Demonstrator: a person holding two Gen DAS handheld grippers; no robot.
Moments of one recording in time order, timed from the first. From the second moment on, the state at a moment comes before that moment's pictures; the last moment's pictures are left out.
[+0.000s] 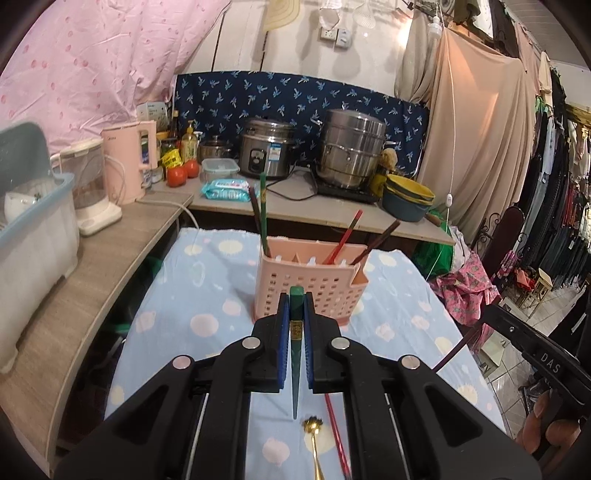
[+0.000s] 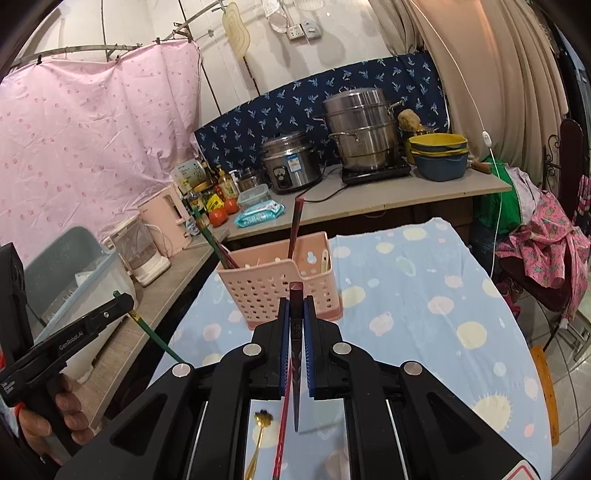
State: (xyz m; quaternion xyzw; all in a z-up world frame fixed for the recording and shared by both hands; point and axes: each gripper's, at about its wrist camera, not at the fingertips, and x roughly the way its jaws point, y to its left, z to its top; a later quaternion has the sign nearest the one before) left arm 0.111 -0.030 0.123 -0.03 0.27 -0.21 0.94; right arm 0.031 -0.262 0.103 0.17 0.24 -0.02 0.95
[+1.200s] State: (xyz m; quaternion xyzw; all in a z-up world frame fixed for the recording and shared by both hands) left arm 0.251 -0.070 0.188 -0.04 0.20 -0.19 0.96; right arm 0.210 -0.276 0.166 0.19 0.18 -0.02 0.97
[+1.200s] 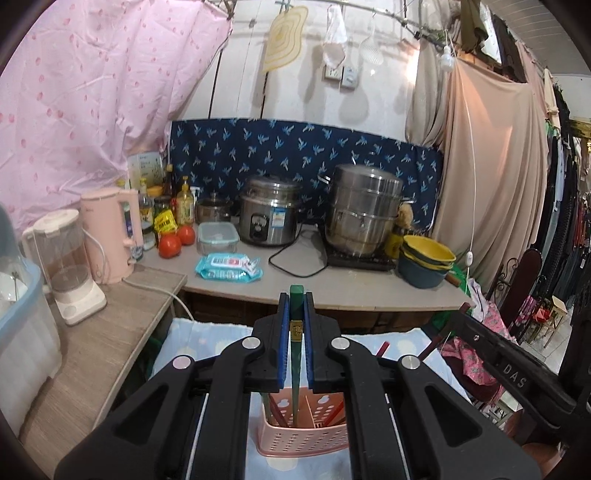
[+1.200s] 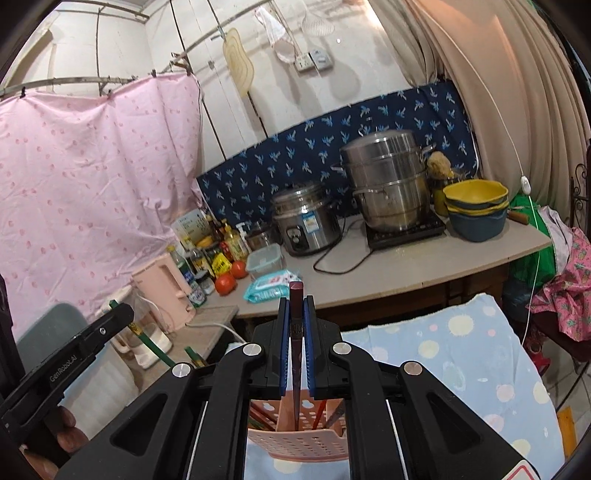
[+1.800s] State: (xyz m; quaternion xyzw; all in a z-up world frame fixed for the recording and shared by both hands) left arm 0.268 -0.080 0.158 -0.03 0.23 -0.18 0.96; right arm 0.230 -0.275 0.132 0.18 0.22 -0.03 0.96
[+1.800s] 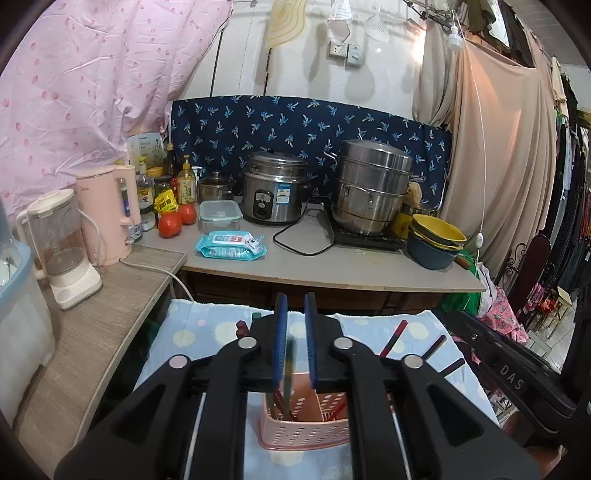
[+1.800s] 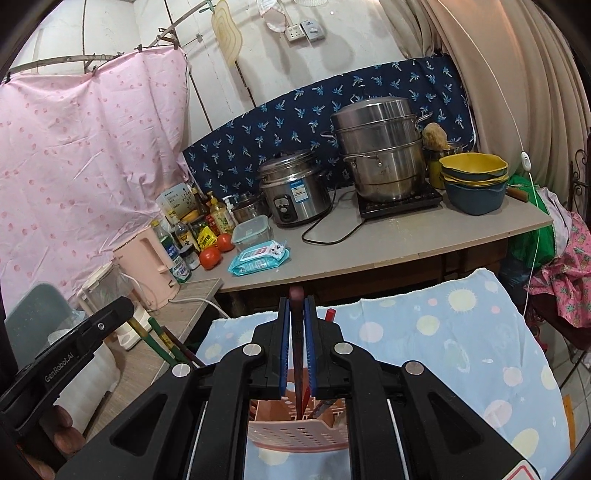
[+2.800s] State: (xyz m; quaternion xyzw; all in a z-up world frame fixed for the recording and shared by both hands) left arm 0.215 -0.069 0.164 -0.02 0.23 -0.18 0.96; right arm 0.170 -0.252 0.136 0.17 0.22 -0.02 0.96
